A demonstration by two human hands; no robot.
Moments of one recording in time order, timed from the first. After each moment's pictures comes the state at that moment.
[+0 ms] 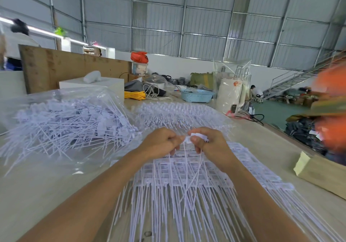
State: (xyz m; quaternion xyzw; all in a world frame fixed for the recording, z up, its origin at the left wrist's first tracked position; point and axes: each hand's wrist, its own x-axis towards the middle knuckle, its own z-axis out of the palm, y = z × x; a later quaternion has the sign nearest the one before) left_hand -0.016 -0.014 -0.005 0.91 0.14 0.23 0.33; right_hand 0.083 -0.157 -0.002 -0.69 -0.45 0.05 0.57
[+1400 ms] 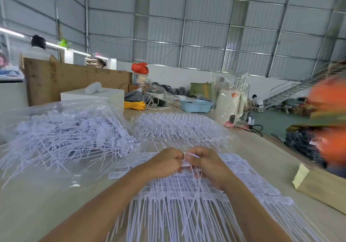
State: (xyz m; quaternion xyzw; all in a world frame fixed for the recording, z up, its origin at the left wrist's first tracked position) left_hand -0.010 -0.031 -0.009 0.91 0.11 0.15 0.36; right_hand 0.077 -0.161 -0.006 -0.70 -0.39 0.23 0.56
